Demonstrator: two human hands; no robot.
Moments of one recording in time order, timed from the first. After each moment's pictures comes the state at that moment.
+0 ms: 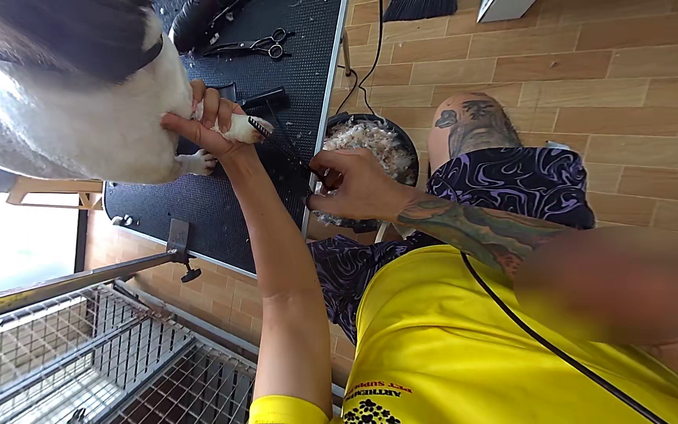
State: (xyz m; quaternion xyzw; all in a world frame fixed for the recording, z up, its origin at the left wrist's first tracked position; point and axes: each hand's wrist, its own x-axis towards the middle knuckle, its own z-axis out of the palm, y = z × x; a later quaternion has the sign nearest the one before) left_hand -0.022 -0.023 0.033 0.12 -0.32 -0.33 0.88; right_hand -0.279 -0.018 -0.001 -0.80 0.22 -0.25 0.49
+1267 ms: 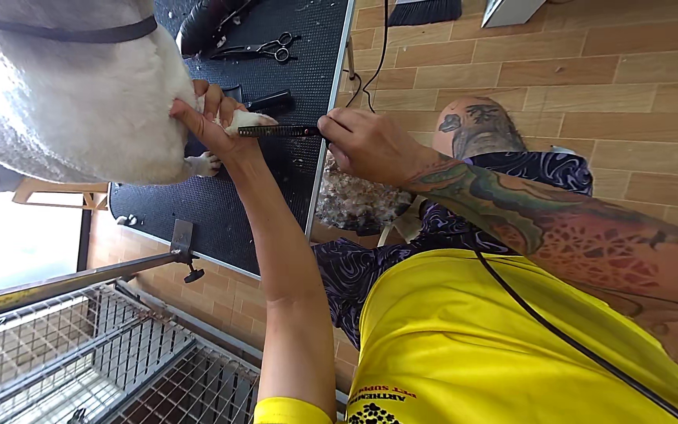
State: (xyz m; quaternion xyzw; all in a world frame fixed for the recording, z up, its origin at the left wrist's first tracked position) left_hand -0.039 -0.022 0.055 0.18 -0.24 -0.30 0.91; right_hand -0.268 -0.077 0.001 -0.93 0.12 -0.31 0.19
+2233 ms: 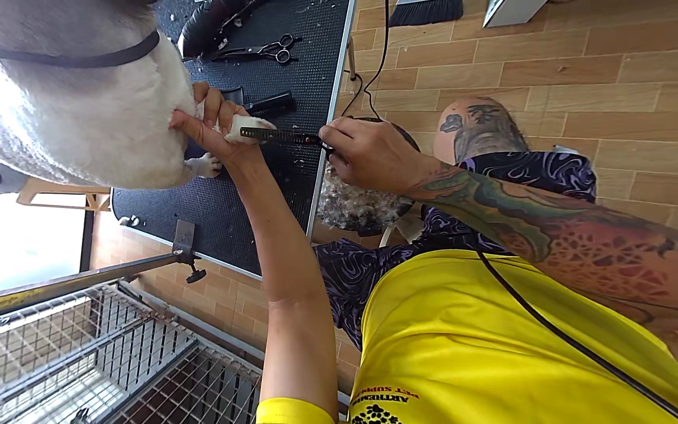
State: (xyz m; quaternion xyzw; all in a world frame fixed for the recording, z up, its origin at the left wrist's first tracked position) left_hand -0.033 -0.020 0.052 0.12 -0.29 -0.32 0.90; right_hand -0.271 -0.067 -0.002 -0.91 0.12 -0.31 0.23
